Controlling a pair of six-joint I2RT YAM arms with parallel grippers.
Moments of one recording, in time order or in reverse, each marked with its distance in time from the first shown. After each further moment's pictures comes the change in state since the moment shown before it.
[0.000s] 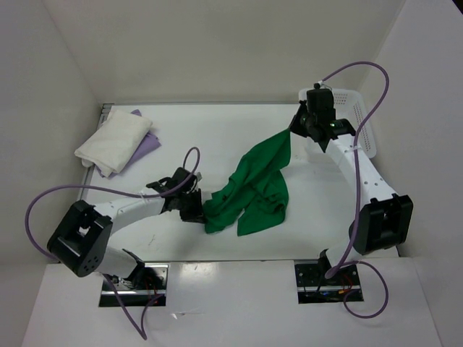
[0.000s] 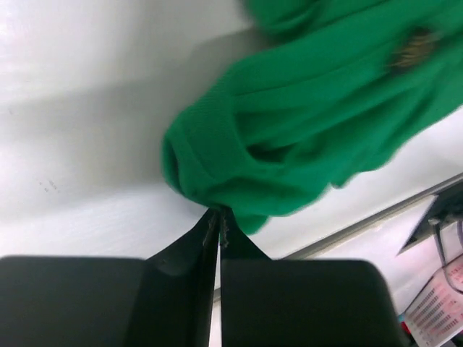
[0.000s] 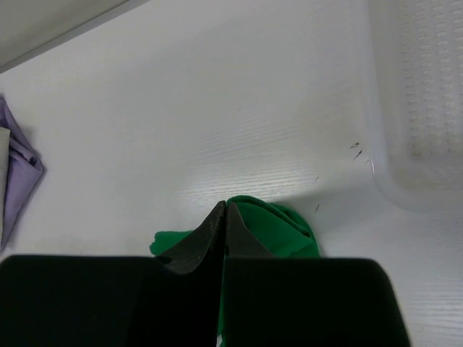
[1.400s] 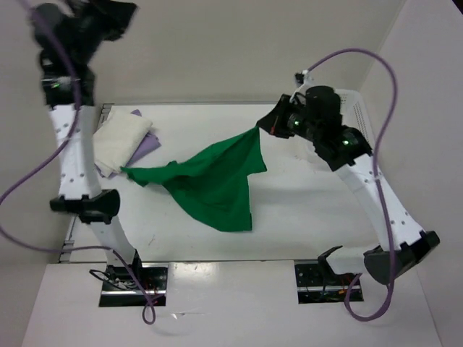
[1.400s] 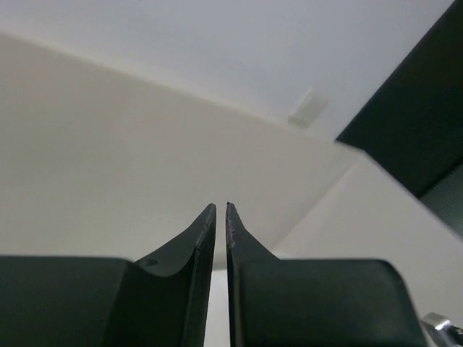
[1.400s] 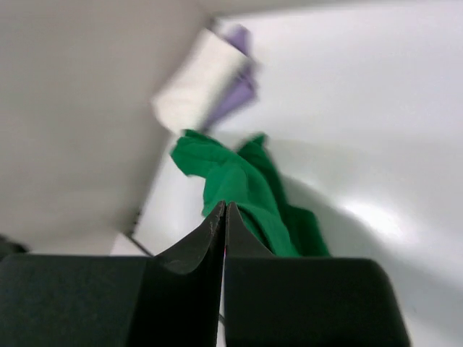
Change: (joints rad) left arm 0.694 0.373 1.911 -0.076 0.142 0.027; right arm 0.256 -0.248 0.203 -0.065 -0.304 0.061
